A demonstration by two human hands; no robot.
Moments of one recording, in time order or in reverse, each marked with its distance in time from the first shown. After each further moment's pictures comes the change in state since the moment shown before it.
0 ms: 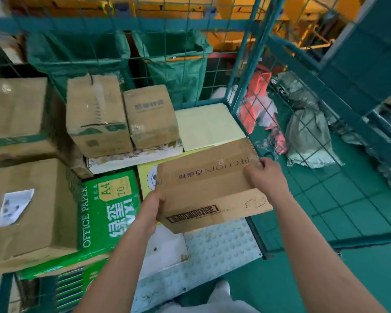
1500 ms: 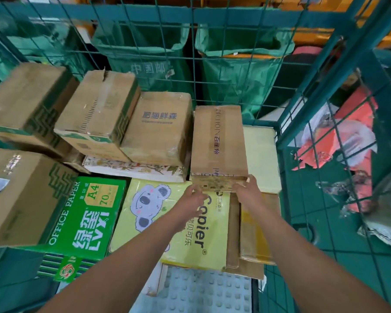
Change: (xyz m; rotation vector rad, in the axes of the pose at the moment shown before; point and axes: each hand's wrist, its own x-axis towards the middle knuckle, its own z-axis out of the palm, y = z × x) left_hand 0.192 0.113 0.245 -0.057 0.117 -0.029; right_hand 0.363 -0.023 0.100 0.073 -0.647 -0.043
